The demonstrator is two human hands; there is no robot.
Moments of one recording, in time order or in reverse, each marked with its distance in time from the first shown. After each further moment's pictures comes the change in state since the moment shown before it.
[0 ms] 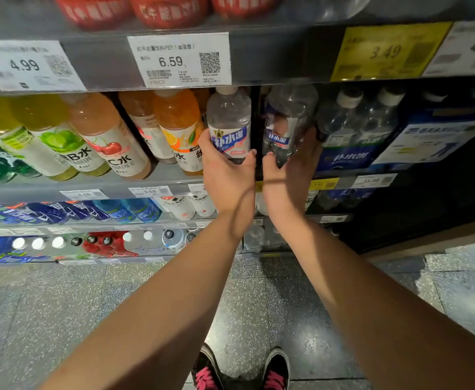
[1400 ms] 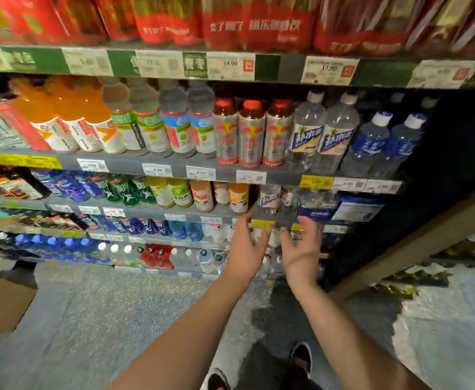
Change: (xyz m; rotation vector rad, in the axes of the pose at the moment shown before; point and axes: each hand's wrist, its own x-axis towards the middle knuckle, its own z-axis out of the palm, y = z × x) left_hand -0.097 0.152 -0.215 0.063 -0.484 0.032; right_hand -0.124 -0.135 -0.174 0.061 -0.110 -0.027
